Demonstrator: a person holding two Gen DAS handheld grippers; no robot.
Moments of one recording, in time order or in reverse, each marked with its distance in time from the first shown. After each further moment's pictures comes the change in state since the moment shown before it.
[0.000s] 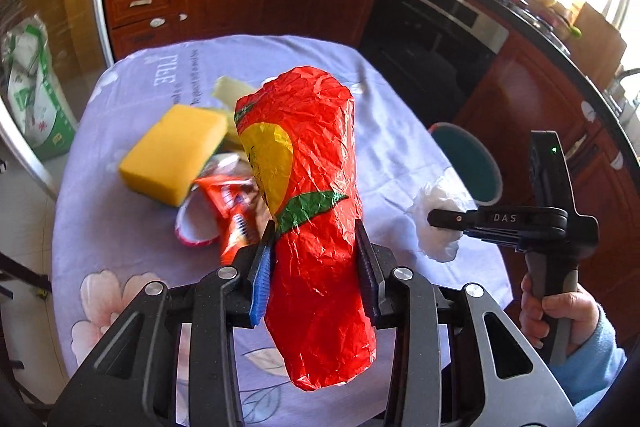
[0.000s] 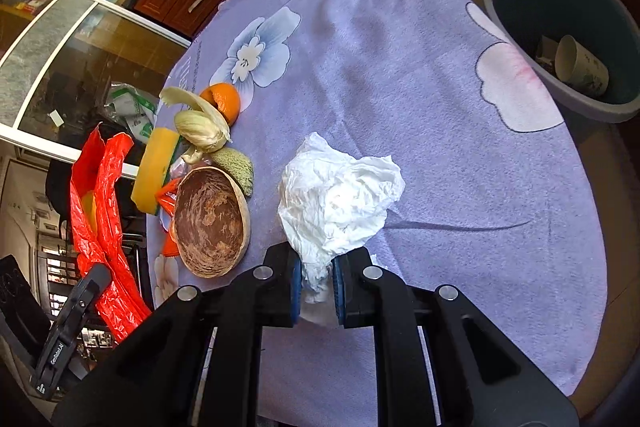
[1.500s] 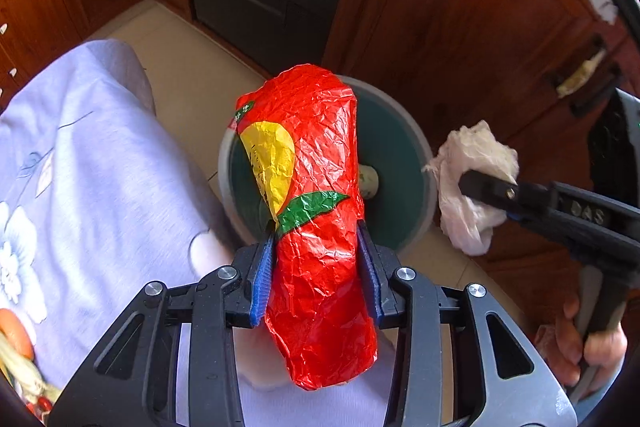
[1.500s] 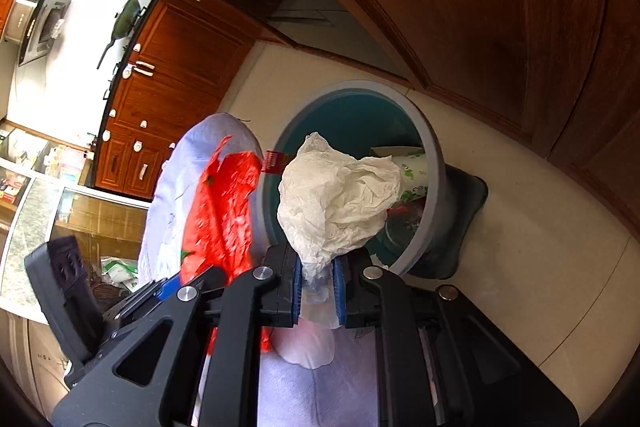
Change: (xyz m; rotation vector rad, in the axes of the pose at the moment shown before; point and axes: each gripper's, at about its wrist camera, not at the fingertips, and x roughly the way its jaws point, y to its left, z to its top) left arm 0.264 -0.280 0.100 0.386 0.333 -0.181; right arm -0.133 -0.234 0.102 0.385 -0.324 -0.040
